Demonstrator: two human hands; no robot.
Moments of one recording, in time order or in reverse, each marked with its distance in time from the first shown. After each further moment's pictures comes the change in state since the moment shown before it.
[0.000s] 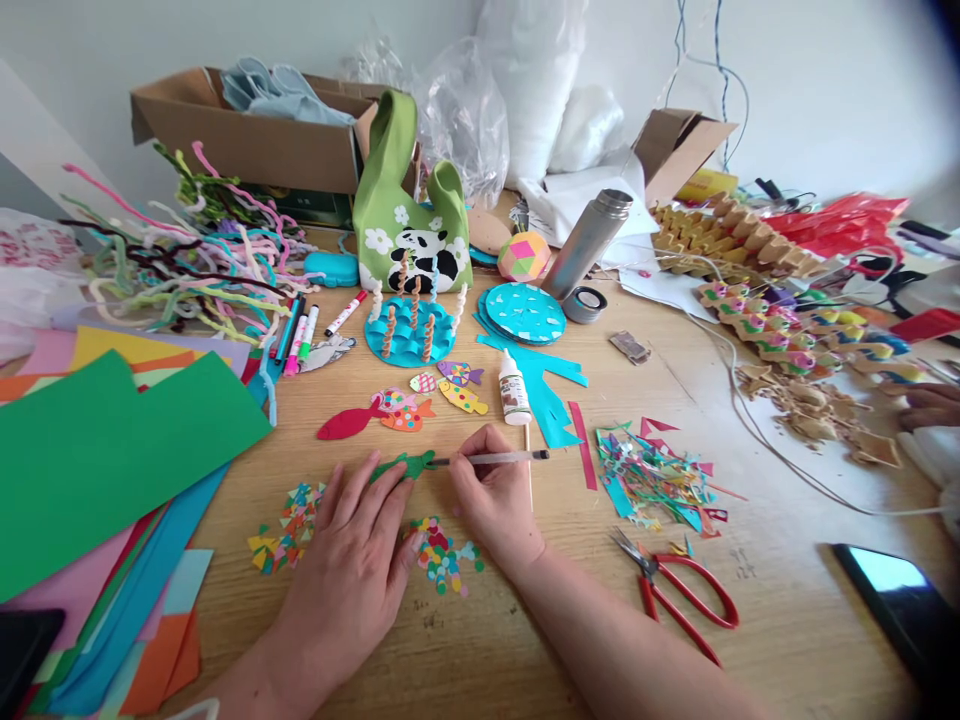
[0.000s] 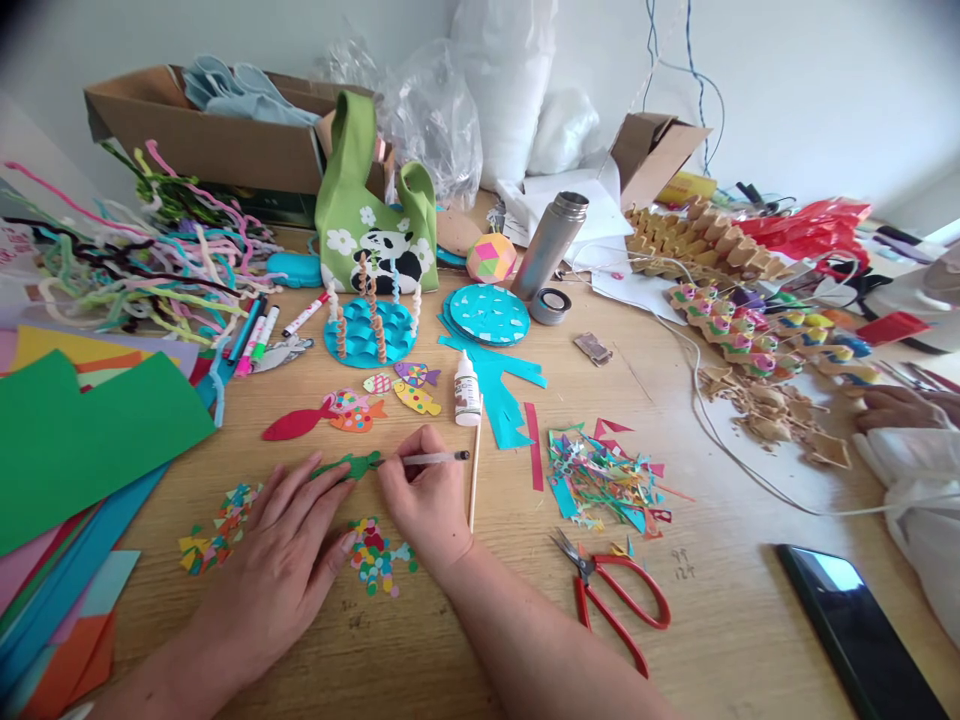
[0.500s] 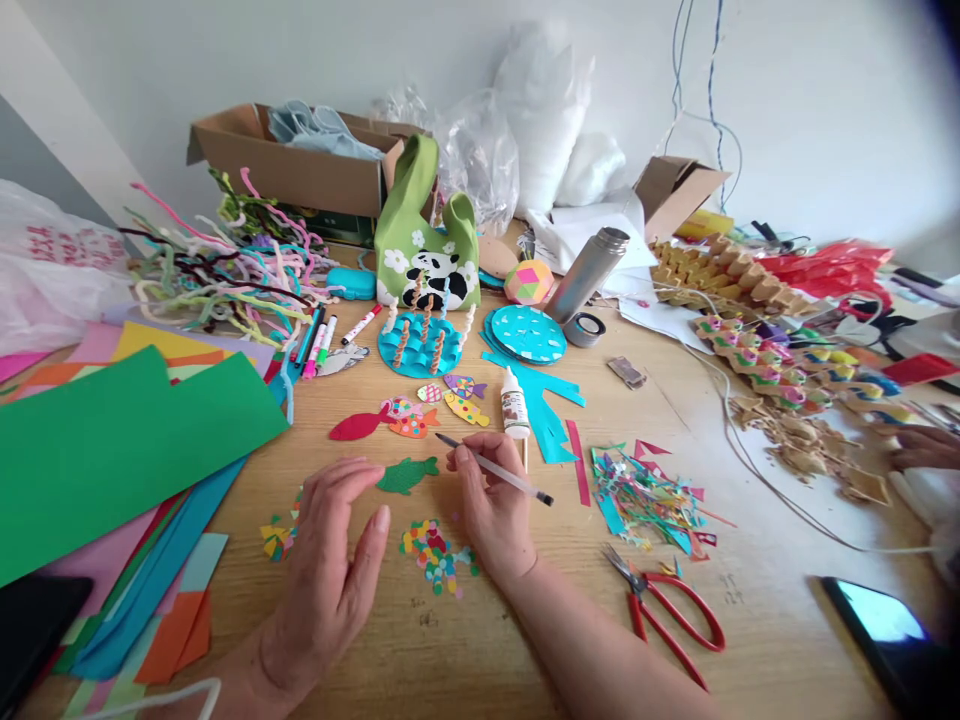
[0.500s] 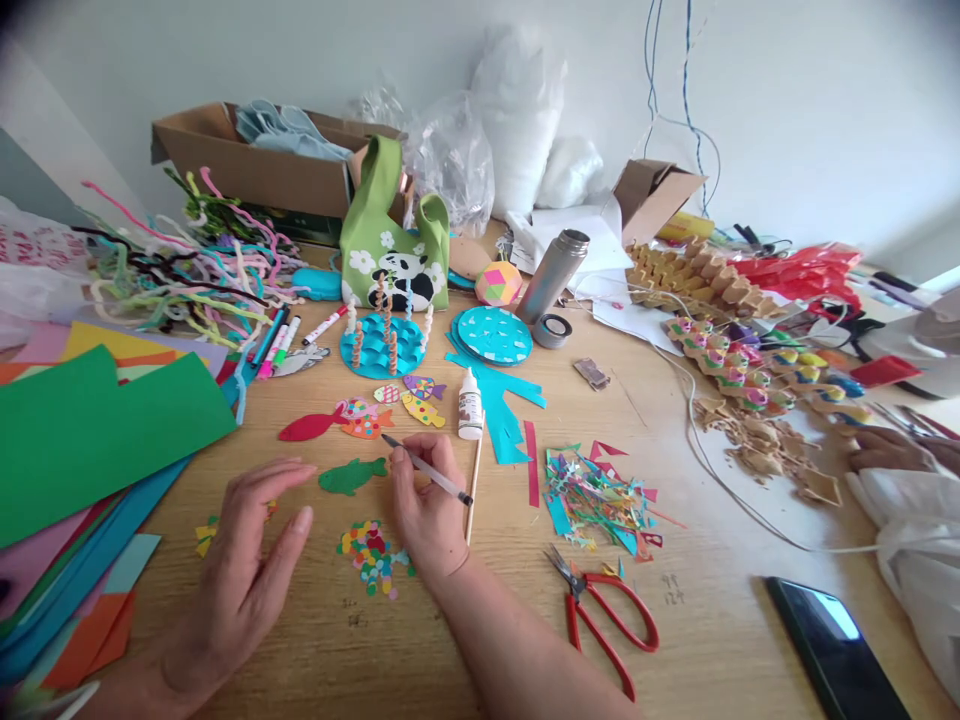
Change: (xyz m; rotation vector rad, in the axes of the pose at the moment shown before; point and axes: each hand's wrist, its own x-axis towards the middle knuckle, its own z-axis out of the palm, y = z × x) left_hand 0.001 0.003 -0.021 -0.440 0.370 -0.239; right_hand -0.005 0.005 0.003 0.098 0.041 -0.099
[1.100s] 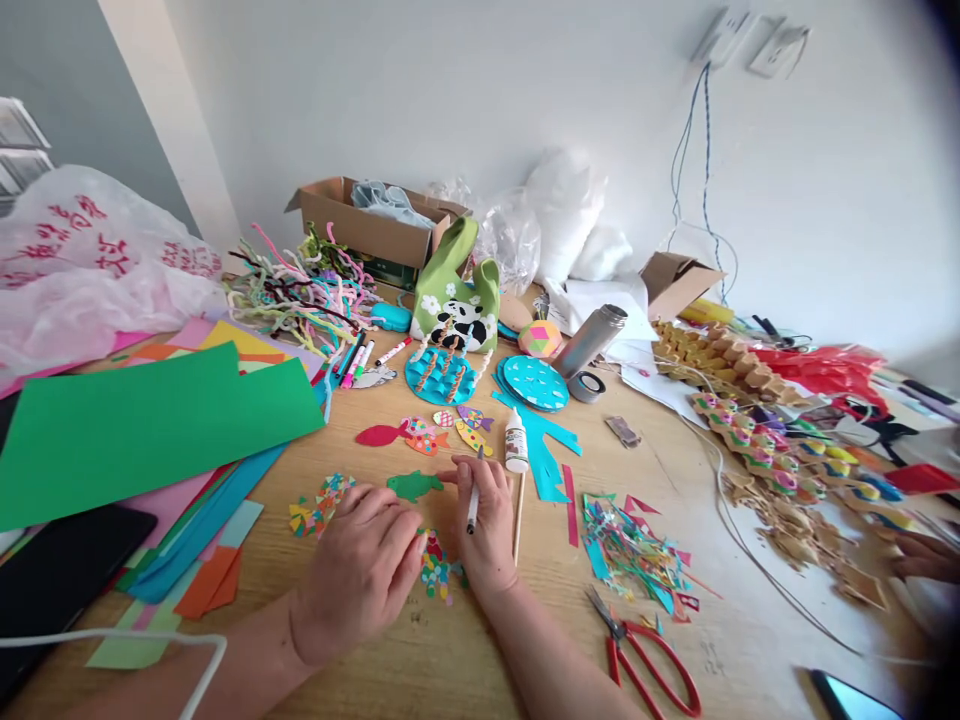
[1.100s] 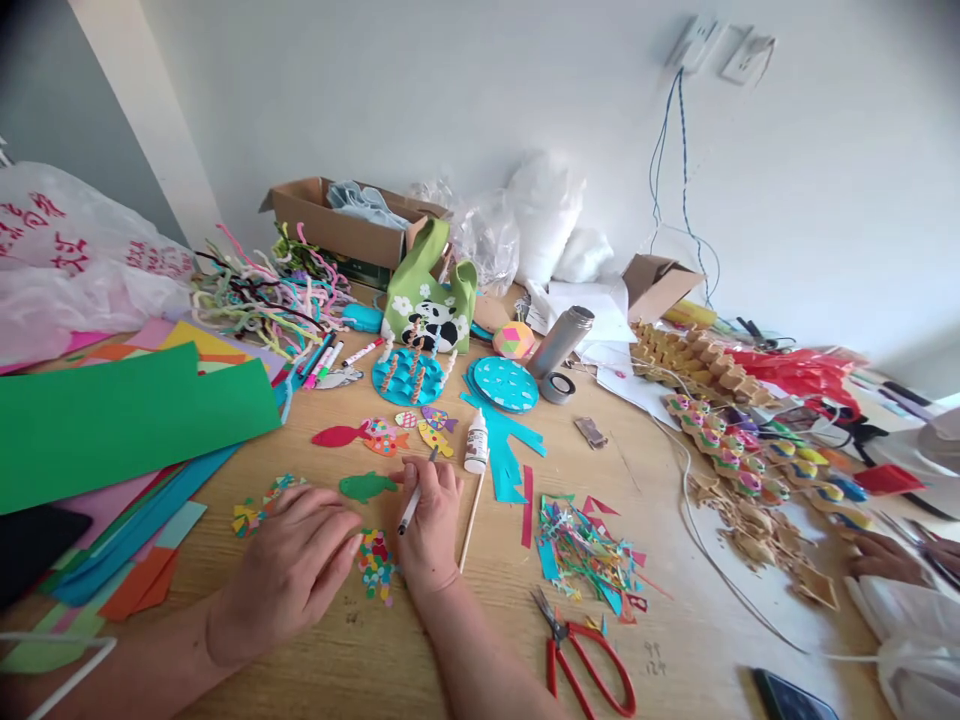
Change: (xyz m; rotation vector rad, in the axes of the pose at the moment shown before) left_hand -0.004 0.018 -0.004 0.248 -0.081 0.290; right_hand 0.000 -0.009 -0.003 -0.547 -0.104 -0.309
